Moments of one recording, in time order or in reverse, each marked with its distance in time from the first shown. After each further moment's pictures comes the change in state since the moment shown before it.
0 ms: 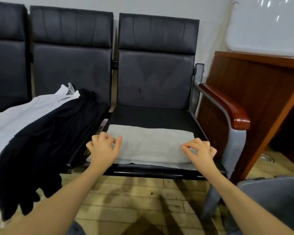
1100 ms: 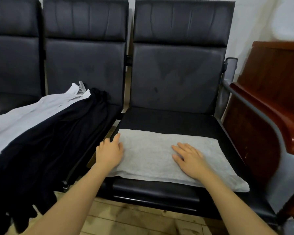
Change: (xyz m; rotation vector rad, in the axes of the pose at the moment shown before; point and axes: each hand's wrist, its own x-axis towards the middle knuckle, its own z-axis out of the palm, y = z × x) left_hand 0.067 -0.021 0.040 0.319 -0.469 -0.200; right_hand 0.097 -0.011 0.090 -0.267 -0.464 -0.172
